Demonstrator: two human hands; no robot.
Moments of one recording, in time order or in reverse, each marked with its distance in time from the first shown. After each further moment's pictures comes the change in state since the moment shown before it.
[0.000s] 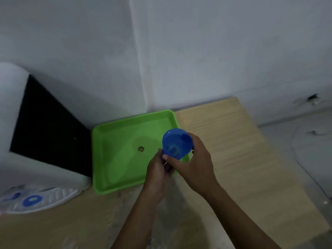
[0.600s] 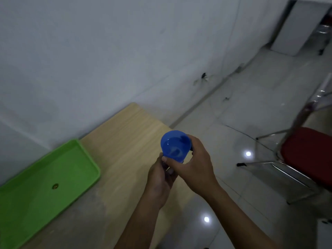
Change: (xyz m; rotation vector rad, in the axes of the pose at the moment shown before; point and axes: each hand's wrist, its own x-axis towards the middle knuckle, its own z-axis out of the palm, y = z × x) left_hand -0.149 -0.209 0.214 0.349 -0.375 -0.171; right_hand -0.170 0.072 -0.294 0.078 0.487 0.131
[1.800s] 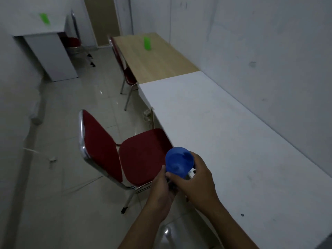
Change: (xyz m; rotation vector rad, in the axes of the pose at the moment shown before) left_hand 0.042 -0.328 0.538 0.672 -0.853 -0.633; right_hand -0.025 0.175 -0.522 -0.129 1.157 0.411
